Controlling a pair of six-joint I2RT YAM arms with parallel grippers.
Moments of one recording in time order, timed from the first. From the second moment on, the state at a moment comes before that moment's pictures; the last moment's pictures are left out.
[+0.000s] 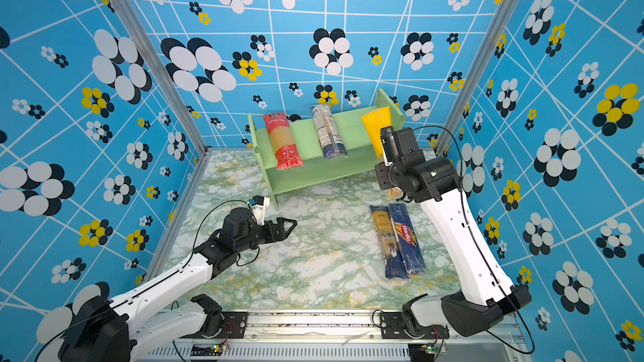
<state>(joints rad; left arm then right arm) -0.53 1.05 0.51 0.03 0.28 -0.73 0.43 1.41 1.87 -1.26 0.39 0.02</state>
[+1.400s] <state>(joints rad) -0.53 1.05 0.51 0.02 0.27 -0.73 0.36 1.55 1.76 -0.55 0.28 -0.15</state>
